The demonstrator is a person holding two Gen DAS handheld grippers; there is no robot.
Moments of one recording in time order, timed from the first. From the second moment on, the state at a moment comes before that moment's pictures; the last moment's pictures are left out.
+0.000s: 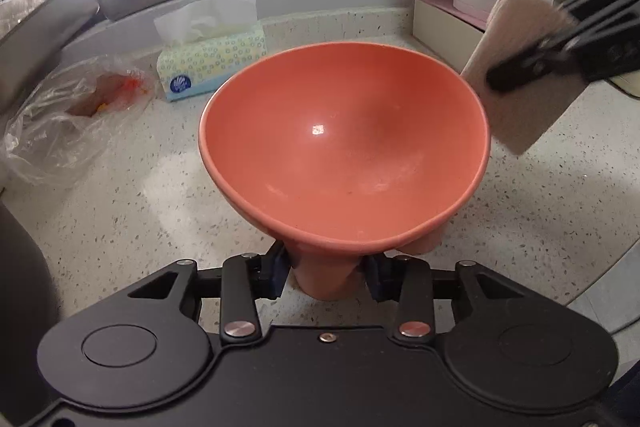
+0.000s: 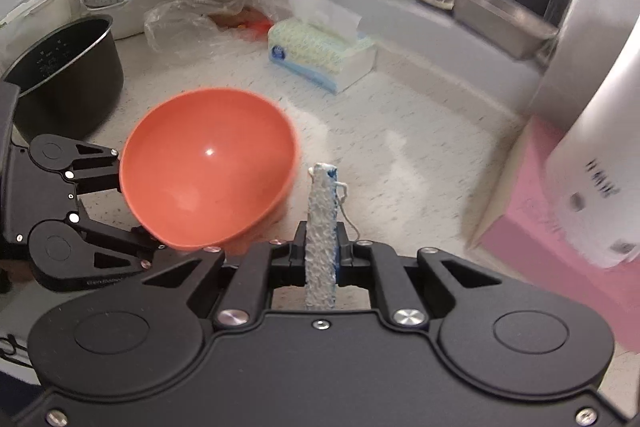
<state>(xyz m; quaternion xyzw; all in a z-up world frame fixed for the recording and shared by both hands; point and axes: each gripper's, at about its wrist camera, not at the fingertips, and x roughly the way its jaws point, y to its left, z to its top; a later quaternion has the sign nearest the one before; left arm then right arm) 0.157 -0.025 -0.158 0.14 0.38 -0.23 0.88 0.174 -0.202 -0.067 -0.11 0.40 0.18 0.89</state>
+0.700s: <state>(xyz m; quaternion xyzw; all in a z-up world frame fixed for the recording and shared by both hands) 0.166 -0.028 -0.152 0.17 0.41 -0.23 0.87 0.192 -0.128 -0.037 -0.25 0.33 0.25 0.87</state>
